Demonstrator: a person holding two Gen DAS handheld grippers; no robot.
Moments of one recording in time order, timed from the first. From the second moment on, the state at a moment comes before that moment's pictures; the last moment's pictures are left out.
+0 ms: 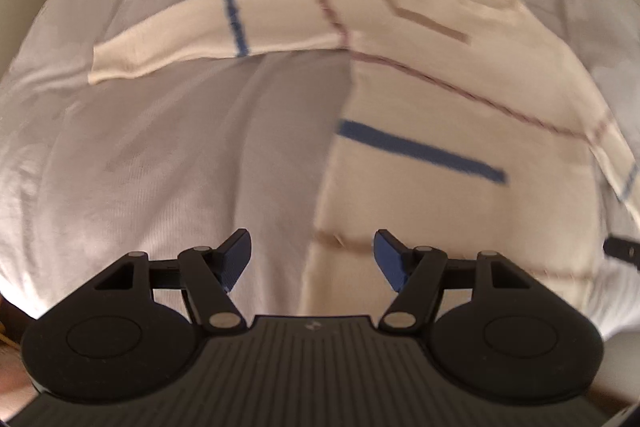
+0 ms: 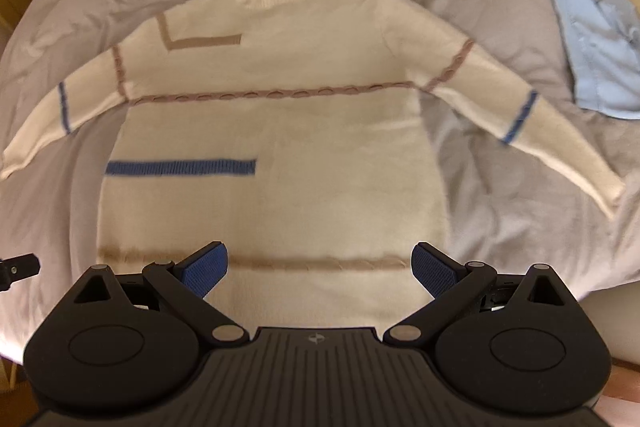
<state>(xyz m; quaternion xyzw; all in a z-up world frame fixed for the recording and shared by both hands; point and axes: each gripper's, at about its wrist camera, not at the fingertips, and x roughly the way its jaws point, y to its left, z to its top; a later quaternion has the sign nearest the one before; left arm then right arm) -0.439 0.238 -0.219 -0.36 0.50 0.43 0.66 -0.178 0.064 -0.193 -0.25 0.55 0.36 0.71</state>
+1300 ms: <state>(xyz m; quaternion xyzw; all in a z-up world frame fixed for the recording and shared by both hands) -0.483 0.455 -0.276 -0.44 0.11 0.51 0.73 -0.045 0.179 -0.358 -0.12 0.58 0.31 0.74</state>
